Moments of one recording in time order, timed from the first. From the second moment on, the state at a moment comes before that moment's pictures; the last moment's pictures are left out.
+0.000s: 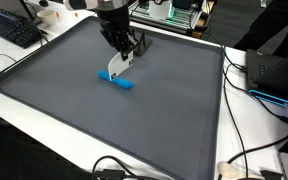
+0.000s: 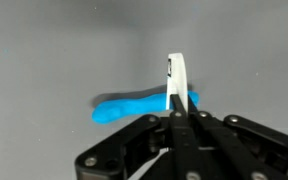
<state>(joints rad) 0.11 0.45 0.05 -1.73 -0.02 2.08 0.34</state>
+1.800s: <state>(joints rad) 0.14 0.66 0.03 -1.51 -0.05 2.00 0.21</state>
